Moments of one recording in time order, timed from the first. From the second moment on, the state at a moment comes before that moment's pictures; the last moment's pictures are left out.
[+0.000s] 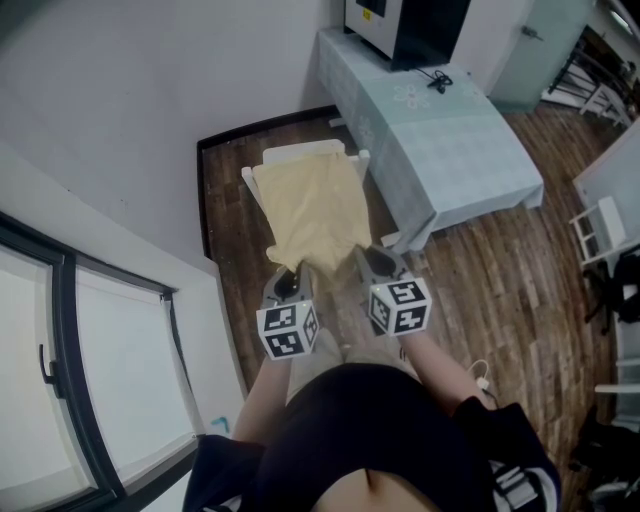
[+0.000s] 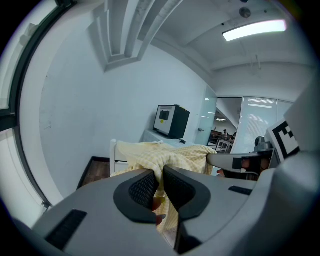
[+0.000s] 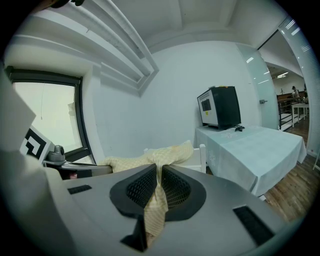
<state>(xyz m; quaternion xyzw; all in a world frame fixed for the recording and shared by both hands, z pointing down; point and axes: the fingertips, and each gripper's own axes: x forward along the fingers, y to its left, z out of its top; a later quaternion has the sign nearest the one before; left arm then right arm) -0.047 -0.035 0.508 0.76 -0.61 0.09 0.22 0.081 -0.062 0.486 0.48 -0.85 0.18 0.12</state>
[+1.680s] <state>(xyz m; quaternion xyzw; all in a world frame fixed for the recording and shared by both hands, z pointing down) -0.013 0.027 0.522 0.76 -0.60 0.10 0.22 0.118 0.002 0.499 0.49 -0.85 0.18 0.11</state>
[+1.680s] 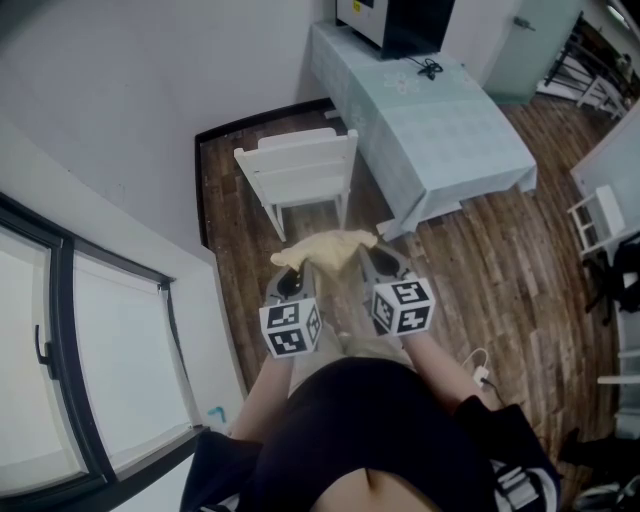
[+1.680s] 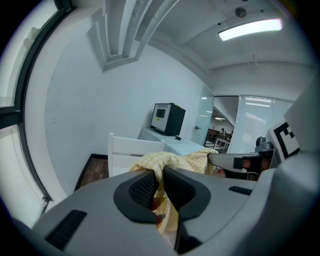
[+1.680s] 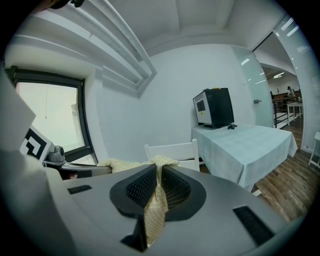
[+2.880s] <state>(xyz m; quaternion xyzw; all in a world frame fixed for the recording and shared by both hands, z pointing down) -0.007 0.010 0.524 0.76 -0.60 0.10 0.23 0.125 -0.010 0.501 0.48 -0.85 0.18 0.12</state>
